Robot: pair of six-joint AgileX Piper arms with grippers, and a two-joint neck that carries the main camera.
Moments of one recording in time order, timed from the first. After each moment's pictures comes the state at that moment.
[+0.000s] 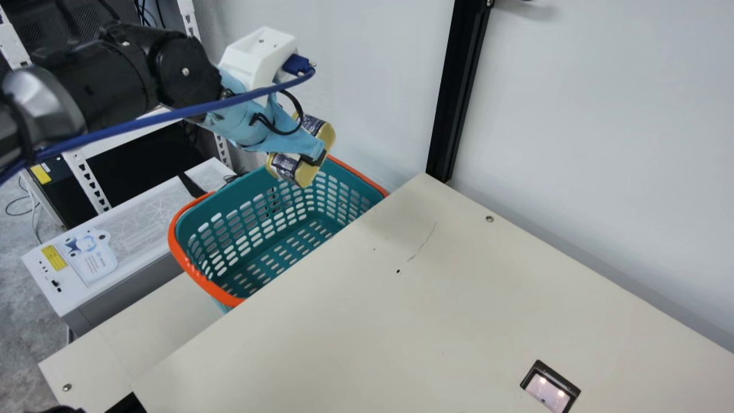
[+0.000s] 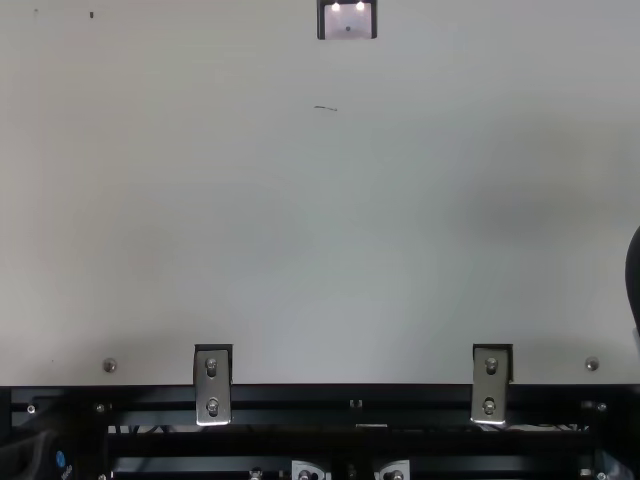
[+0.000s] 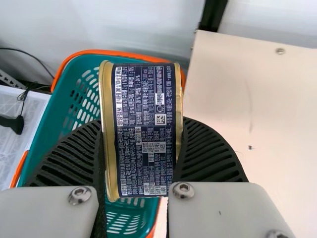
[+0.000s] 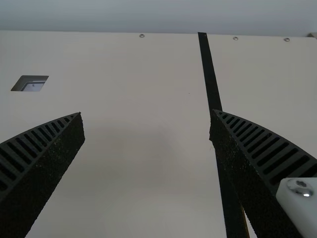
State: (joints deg) left arm 22.3 78.1 -66.8 -3.7 43.9 6.5; right arm -4.0 13.5 -20.2 4.9 38.2 -6.5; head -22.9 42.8
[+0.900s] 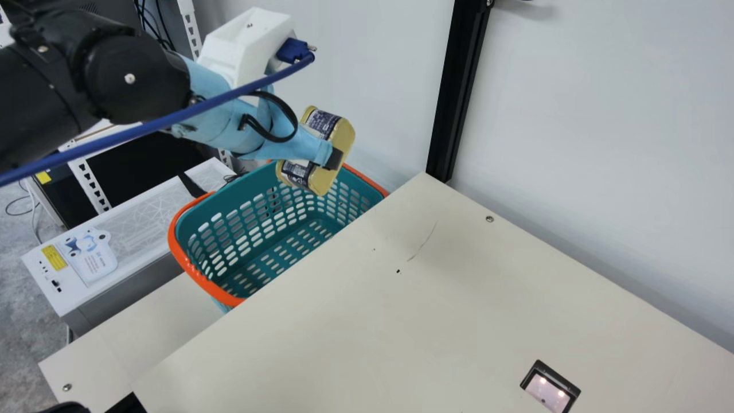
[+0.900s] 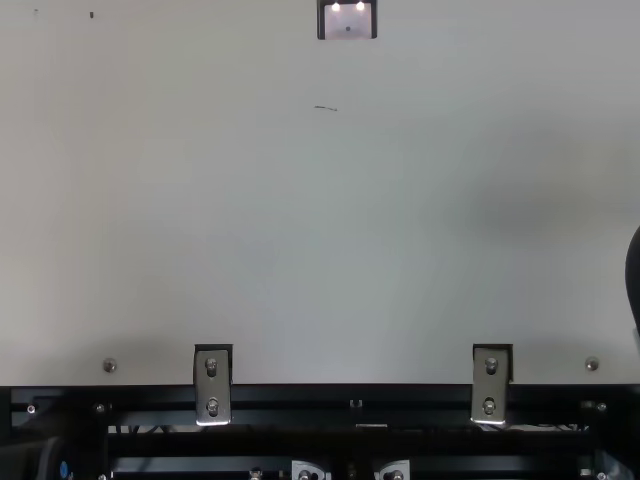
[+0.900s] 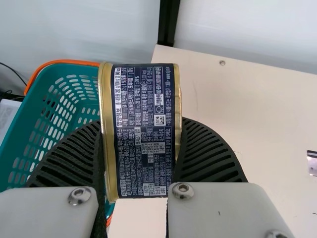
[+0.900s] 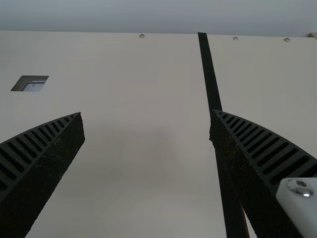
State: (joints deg) left arm 12.6 67.1 -65.8 -2.2 49.6 -3.3; right arm -4.0 13.5 -20.2 4.9 38.2 -6.5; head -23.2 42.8
